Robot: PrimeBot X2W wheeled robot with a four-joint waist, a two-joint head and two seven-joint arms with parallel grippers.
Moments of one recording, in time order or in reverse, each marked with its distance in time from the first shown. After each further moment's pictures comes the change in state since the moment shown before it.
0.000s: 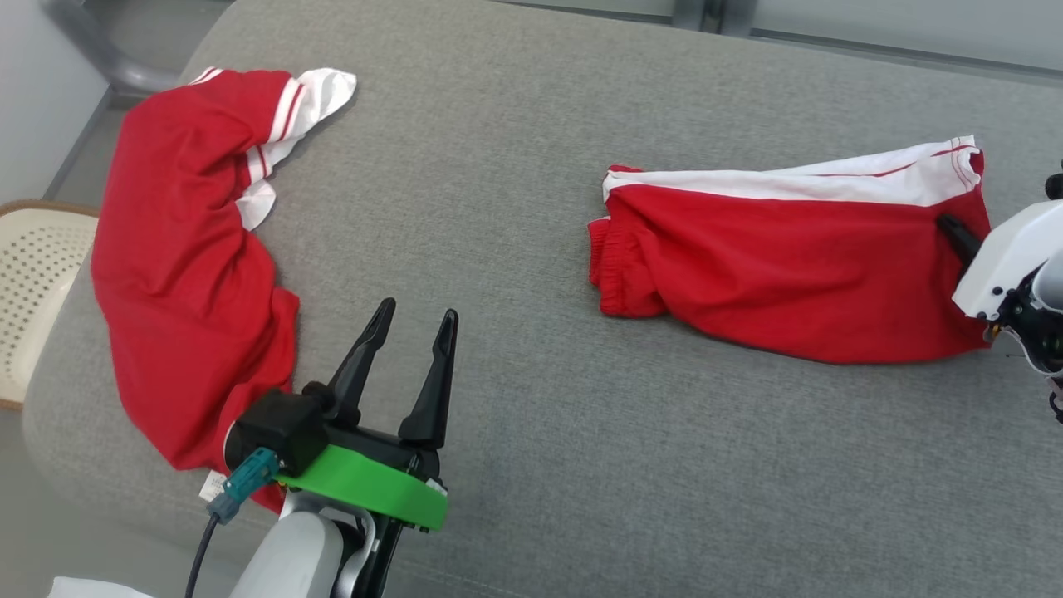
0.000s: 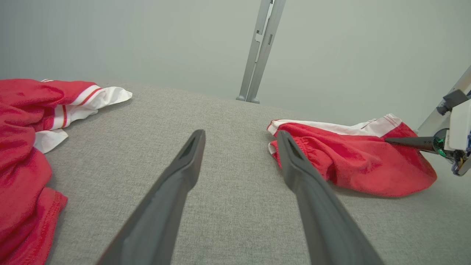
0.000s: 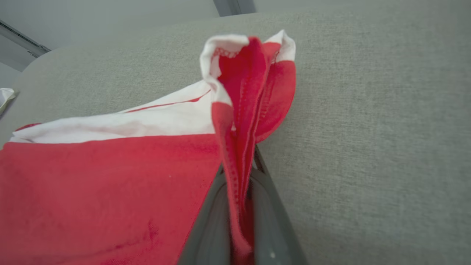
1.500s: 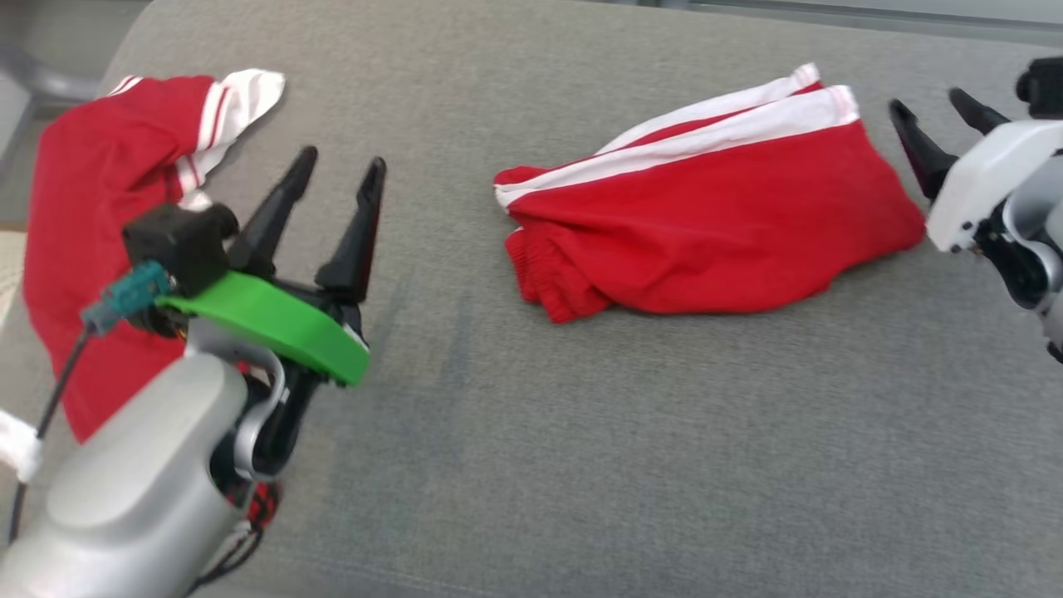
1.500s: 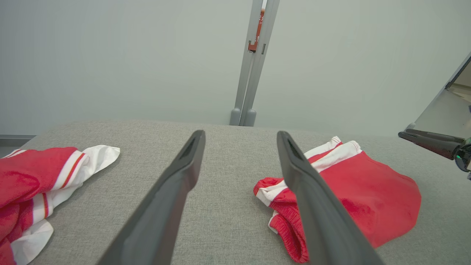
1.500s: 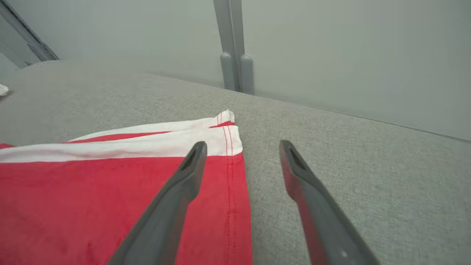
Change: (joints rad) left arm -0.482 0.415 -0.465 -0.026 -0.577 0.269 0.006; right arm -0.140 0.031 0.024 -0.041 -0.290 0.000 -0.170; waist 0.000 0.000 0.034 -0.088
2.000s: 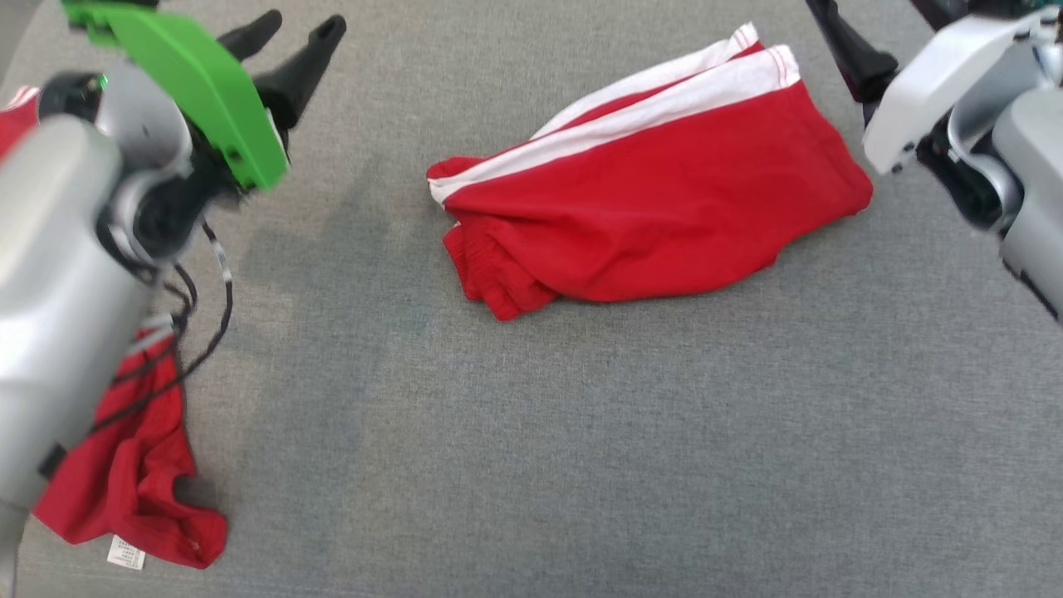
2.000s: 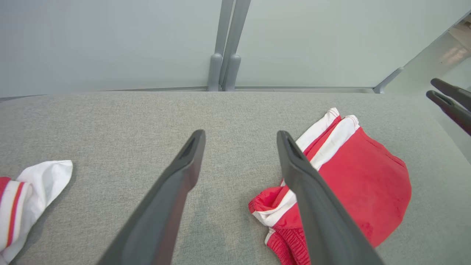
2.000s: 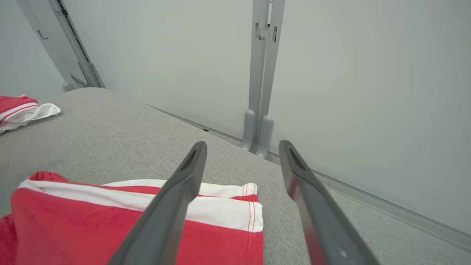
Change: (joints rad) left arm -0.437 -0.029 -0.056 0.360 -0.231 -0.211 0.495; right arm -0.147 0.037 0.003 -0.165 -0.160 0.000 -0.038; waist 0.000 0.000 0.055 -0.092
